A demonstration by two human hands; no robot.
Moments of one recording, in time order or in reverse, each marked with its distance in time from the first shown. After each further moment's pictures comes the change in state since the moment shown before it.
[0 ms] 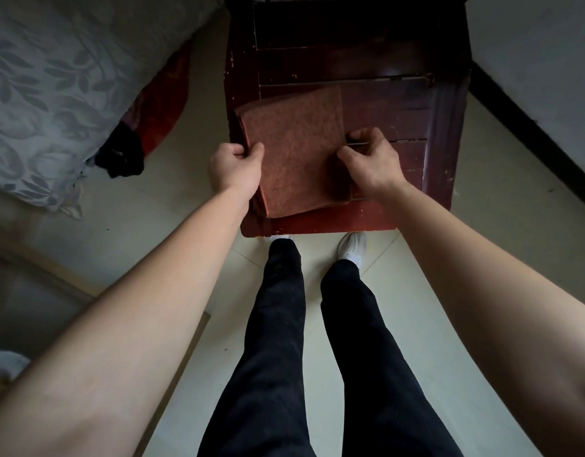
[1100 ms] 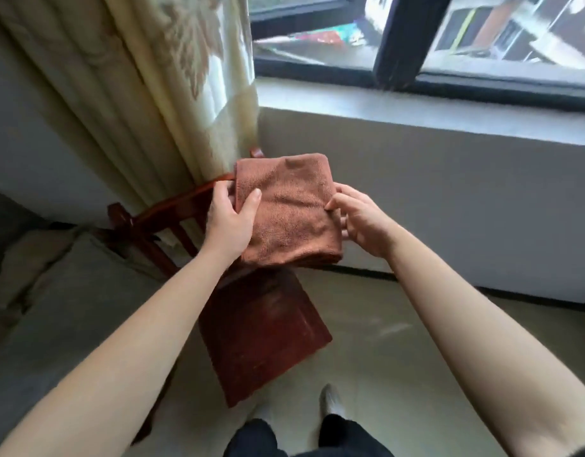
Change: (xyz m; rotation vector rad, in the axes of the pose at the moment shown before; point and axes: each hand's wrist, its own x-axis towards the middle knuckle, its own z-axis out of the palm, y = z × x) left_hand -0.429 0.325 -0.091 0.038 -0.279 1.140; right_hand -0.390 -0.145 -0.367 0.738 0.082 -0.471
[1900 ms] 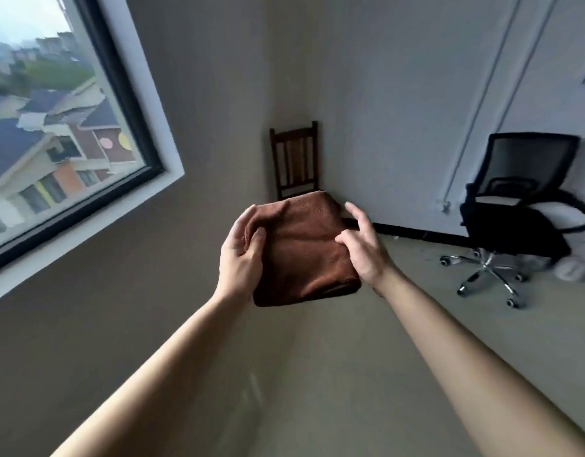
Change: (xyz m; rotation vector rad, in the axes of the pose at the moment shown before) left_hand -0.461 0.262 0.280 -0.478 -1.342 0.555; right_hand -0.616 0.147 -0.170 0.139 1.654 -0.324
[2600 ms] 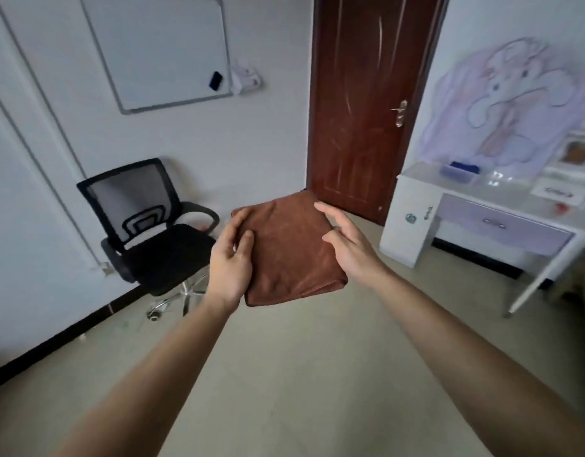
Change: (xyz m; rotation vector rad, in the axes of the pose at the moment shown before) left_hand -0.067 0.067 0.722 -0.383 -1.150 0.100; right_hand -0.106 0.044 -0.610 -0.342 1.041 0.124
